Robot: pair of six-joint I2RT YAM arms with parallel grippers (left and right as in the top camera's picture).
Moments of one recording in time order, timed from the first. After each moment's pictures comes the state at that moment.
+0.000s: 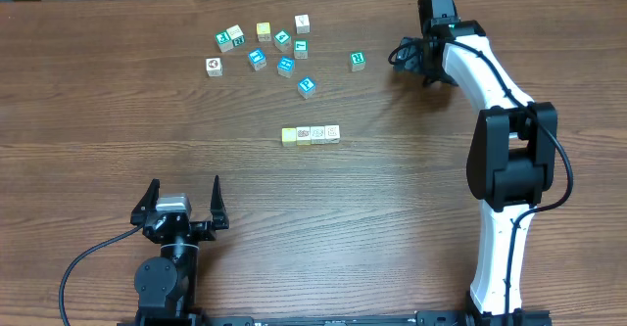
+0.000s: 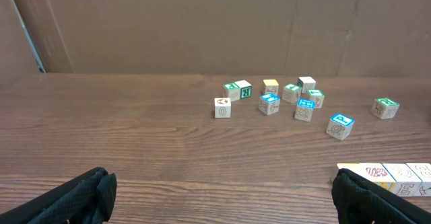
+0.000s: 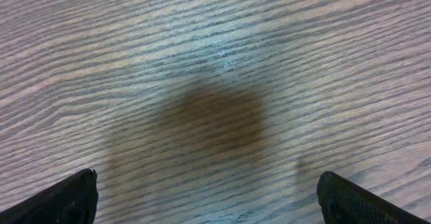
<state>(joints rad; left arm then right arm) -0.04 0.02 0.01 -0.07 -0.09 -0.02 0.11 2.34 1.93 -0.78 0.17 0.41</state>
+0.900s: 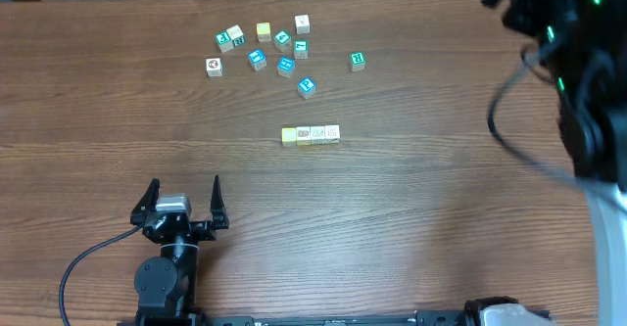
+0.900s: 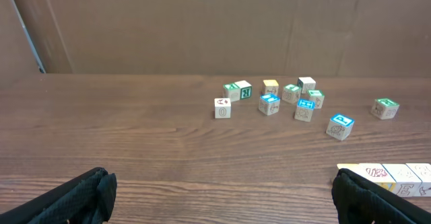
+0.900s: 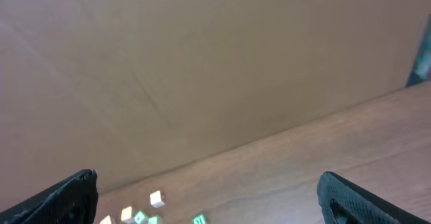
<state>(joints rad) -0.04 0.02 0.01 -0.07 -0.09 -0.02 0.11 1.31 1.77 -0.76 0.17 0.41</state>
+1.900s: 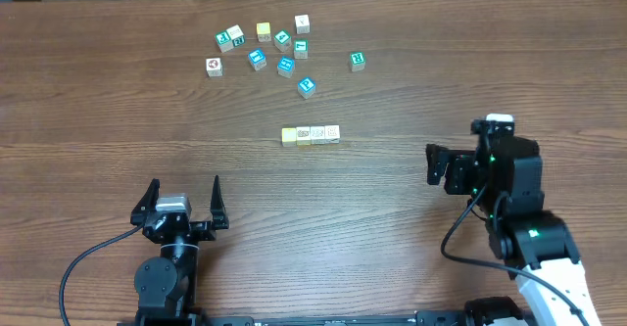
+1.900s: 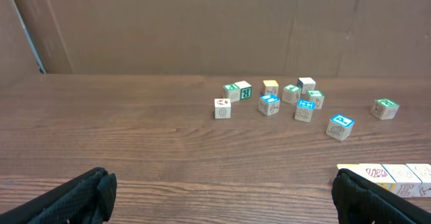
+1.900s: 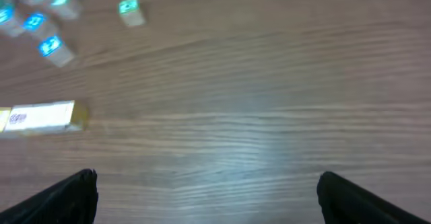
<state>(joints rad) -0.04 0.02 0.01 -0.07 -0.09 -0.02 0.11 0.90 0.64 -0.42 -0.01 0.14</state>
